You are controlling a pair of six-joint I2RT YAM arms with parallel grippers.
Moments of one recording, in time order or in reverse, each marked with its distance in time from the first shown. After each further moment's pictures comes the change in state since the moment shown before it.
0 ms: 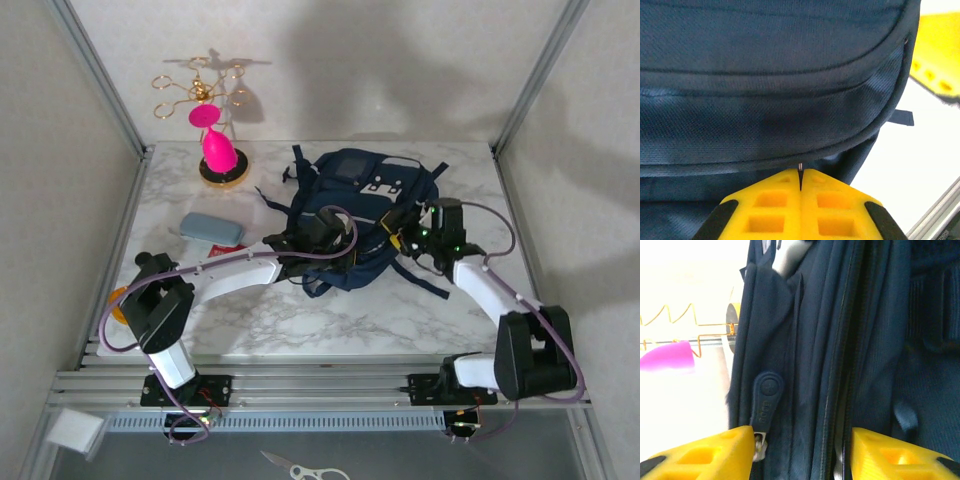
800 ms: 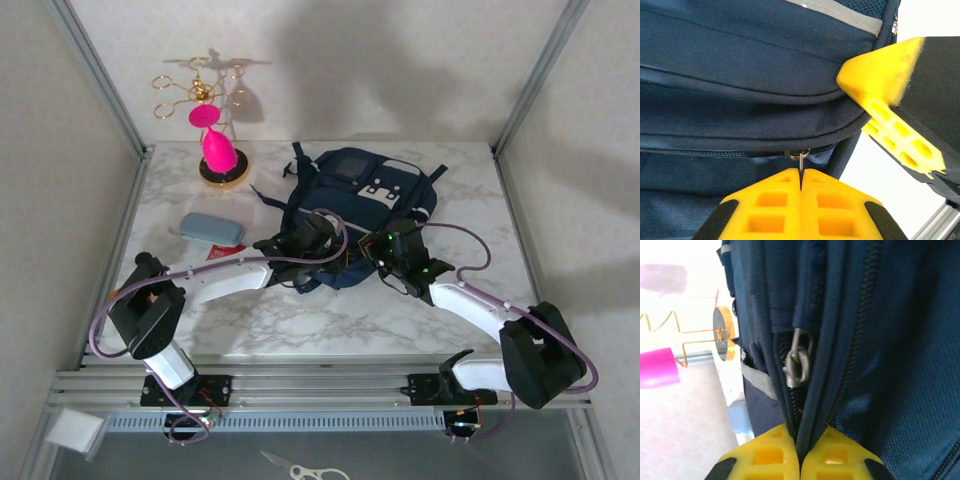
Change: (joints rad) left arm 0.027 -0.076 -0.103 0.058 -0.023 -0.002; right arm 0.306 0.001 -0.055 0.081 0.367 0.250
